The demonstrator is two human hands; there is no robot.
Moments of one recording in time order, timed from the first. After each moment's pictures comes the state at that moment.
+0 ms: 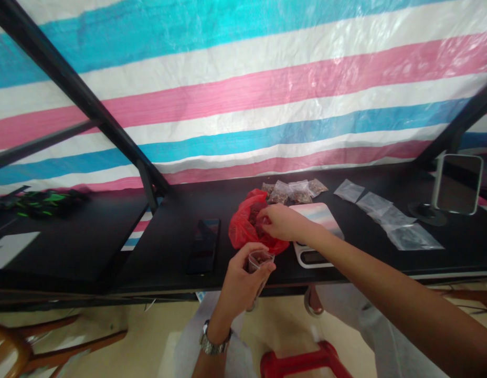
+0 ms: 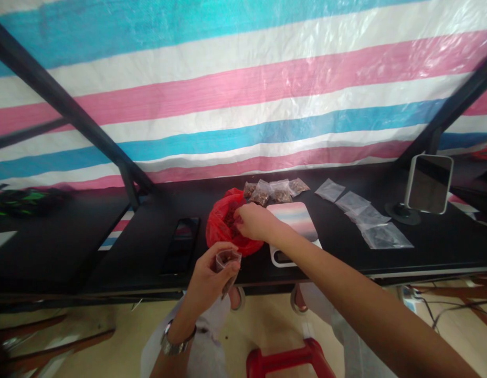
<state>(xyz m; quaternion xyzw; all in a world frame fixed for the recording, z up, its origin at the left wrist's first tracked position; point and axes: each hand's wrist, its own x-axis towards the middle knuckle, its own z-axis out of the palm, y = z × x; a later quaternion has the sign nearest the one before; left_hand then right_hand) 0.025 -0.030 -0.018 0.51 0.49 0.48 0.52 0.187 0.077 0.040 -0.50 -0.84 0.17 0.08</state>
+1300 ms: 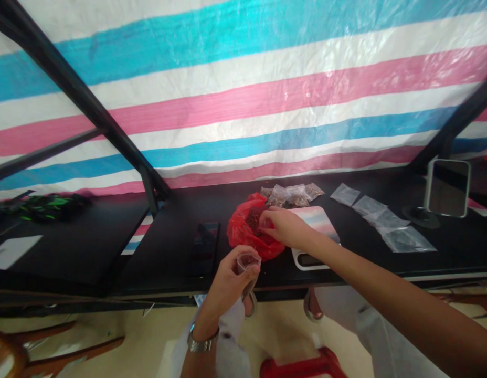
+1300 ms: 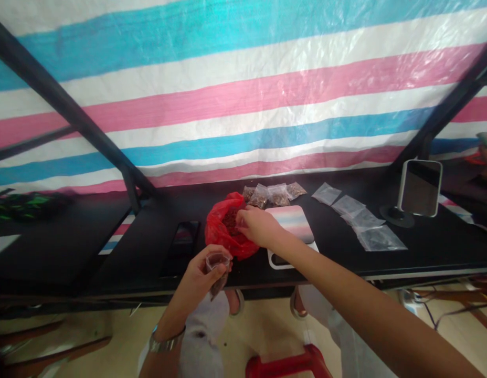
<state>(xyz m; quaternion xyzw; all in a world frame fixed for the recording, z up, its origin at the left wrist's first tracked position) -0.002 -0.024 -0.021 0.53 0.45 0.45 0.56 0.204 0.070 0.026 -0.51 -0.83 0.17 0.15</state>
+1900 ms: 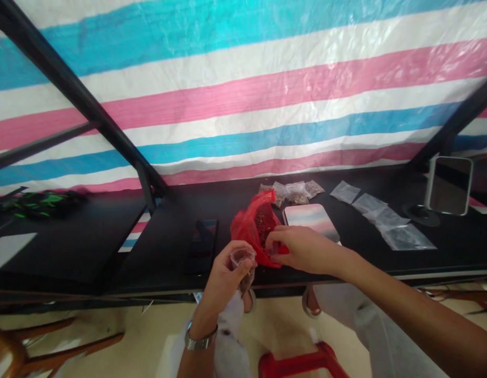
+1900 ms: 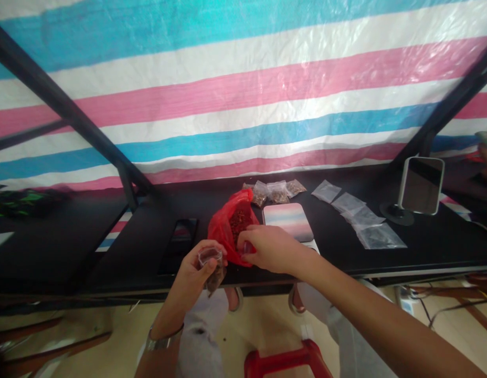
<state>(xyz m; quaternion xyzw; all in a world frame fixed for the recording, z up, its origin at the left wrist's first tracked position) -0.001 -0.025 -0.014 0.48 0.43 0.49 0.59 0.224 0.017 0.051 -0.45 -0.85 0.24 0.07</state>
